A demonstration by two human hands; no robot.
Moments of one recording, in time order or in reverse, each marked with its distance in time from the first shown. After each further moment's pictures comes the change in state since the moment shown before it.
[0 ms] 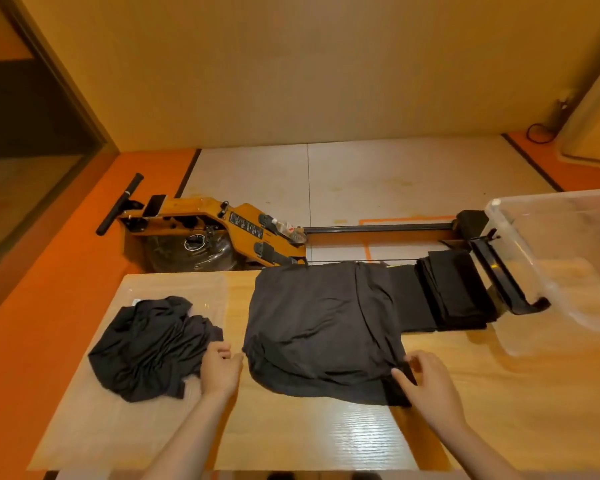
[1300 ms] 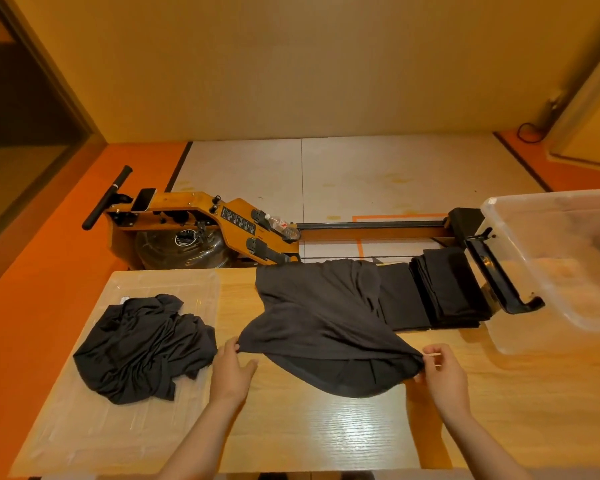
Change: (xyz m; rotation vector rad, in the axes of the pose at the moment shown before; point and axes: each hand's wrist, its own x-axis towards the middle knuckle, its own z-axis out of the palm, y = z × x) left_hand 0.005 -0.023 0.025 0.159 -0.119 0.269; right_hand 0.016 0.015 0.000 0.368 0.175 0.283
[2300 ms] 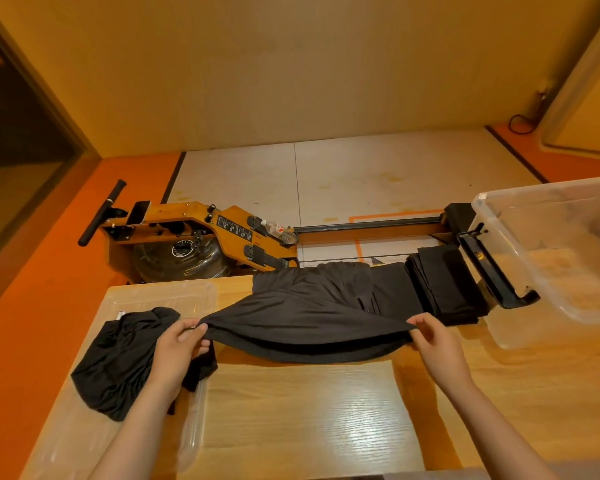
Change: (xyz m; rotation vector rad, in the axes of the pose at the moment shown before) left_hand 0.018 0.039 -0.098 -0.551 0.058 -0.043; right_hand 0.021 -0.045 -0.018 0.001 -0.159 -0.231
